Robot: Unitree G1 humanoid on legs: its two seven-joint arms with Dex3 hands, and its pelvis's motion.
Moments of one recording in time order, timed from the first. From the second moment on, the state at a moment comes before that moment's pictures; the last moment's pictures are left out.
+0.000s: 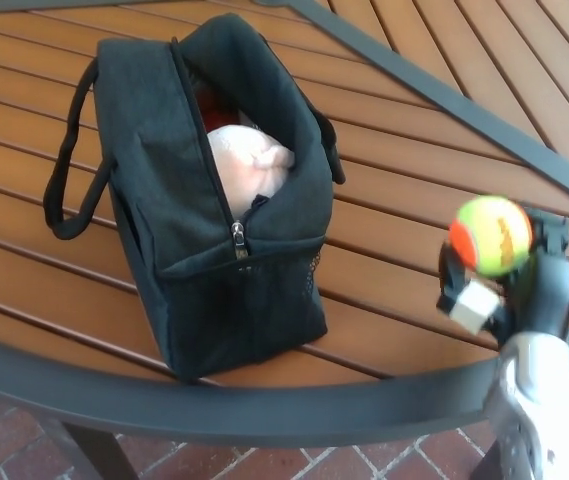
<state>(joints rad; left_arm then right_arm) 0.20 0.10 0.23 1.28 -0.06 -0.41 0.10 -0.32 0.11 -0.13 0.23 0.02 0.14 -0.26</state>
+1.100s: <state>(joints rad) 0.21 0.13 0.23 1.29 -0.05 -0.41 0.12 -1.01 -0.25 0.38 0.29 -0.03 0.53 0.11</state>
